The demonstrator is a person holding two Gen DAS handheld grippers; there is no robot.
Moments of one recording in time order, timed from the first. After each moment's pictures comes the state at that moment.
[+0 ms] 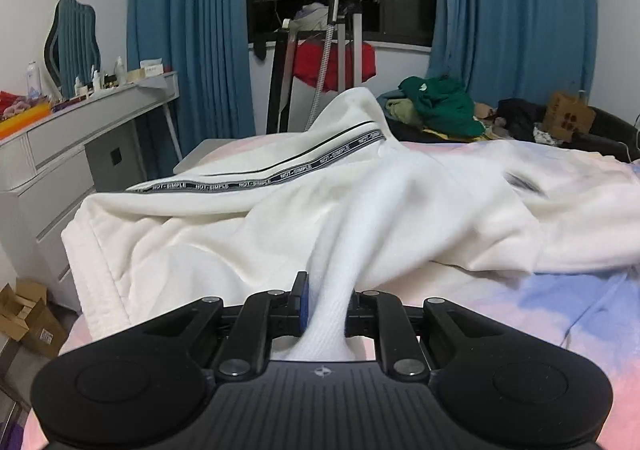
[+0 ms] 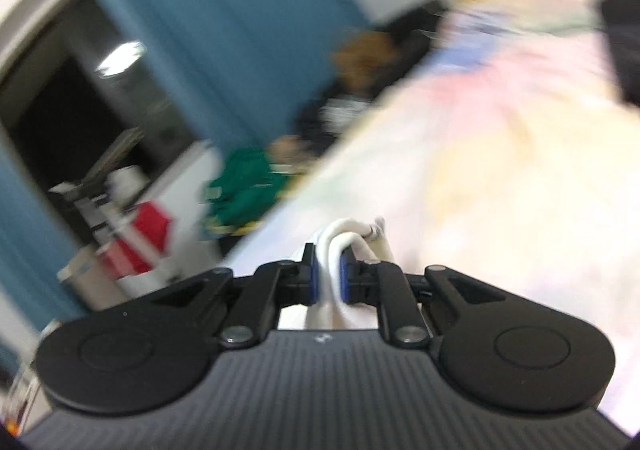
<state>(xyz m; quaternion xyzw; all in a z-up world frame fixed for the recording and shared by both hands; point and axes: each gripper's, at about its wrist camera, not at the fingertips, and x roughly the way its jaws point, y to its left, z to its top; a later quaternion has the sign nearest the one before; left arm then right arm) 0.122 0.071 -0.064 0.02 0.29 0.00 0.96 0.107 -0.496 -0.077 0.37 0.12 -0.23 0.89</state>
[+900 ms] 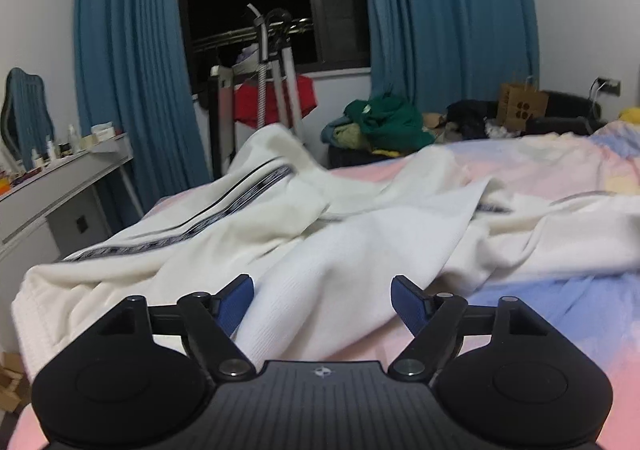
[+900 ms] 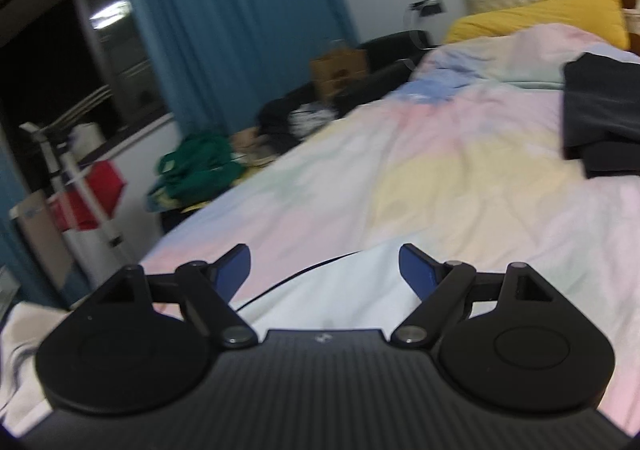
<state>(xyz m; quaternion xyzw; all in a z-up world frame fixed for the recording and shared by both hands) 0.118 -0.013 -0.072 0.09 0.22 -0.07 0.97 0.083 -0.438 -0.049 0.25 0.15 -0.25 0.92</state>
